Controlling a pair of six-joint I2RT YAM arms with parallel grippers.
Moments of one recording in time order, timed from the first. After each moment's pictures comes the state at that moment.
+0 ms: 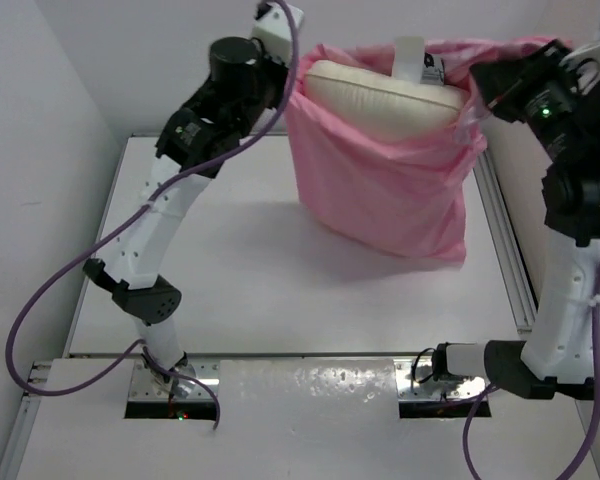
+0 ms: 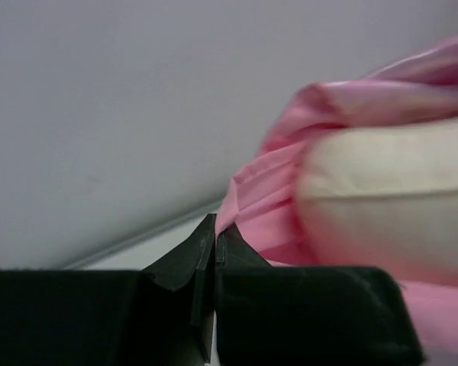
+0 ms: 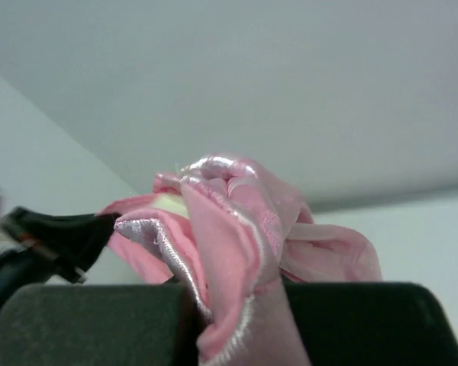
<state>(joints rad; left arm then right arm) -0.68 1.80 2.40 -0.74 -0.33 0.22 -0.05 1.29 2.00 -0.75 -0.26 0.56</state>
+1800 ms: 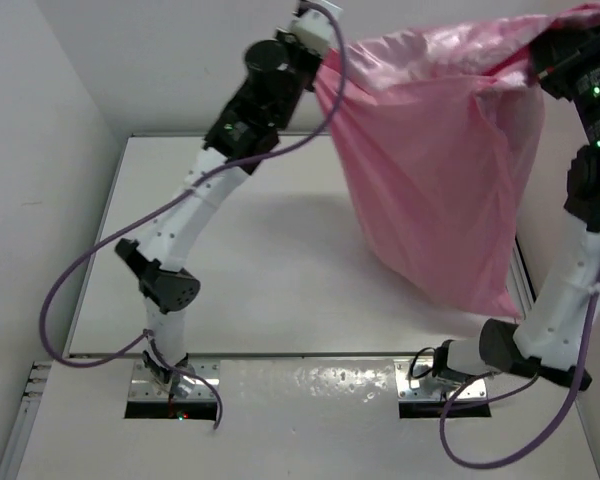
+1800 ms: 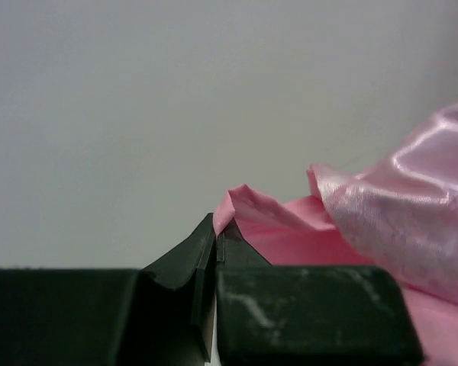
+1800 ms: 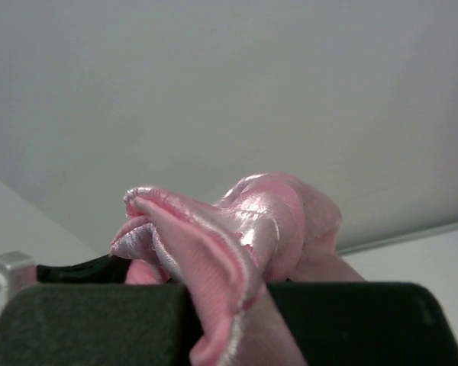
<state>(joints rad) -0.74 1.98 2.45 -0.30 -0.38 0.42 -0.28 1.36 2.25 -0.70 -0.29 0.61</state>
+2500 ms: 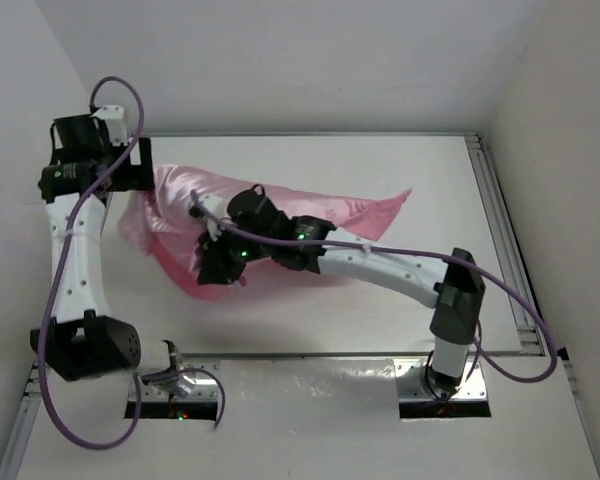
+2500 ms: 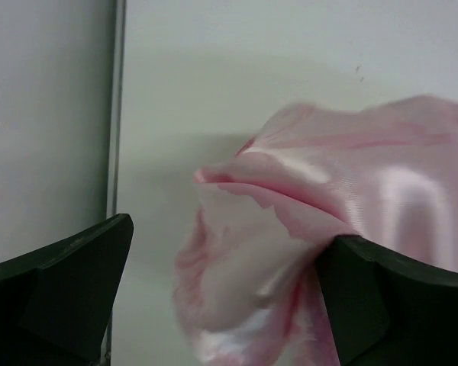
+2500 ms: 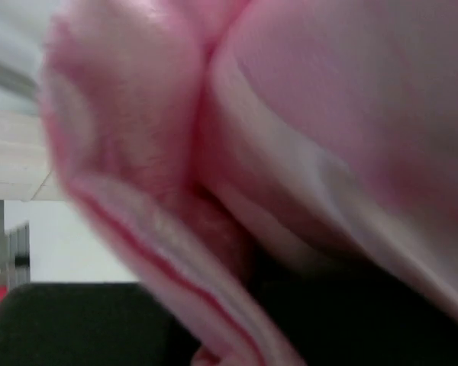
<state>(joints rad) 0.22 1.38 1.56 -0.88 0.08 0.24 1.09 1.79 1.62 -0.31 -0.36 0.31</state>
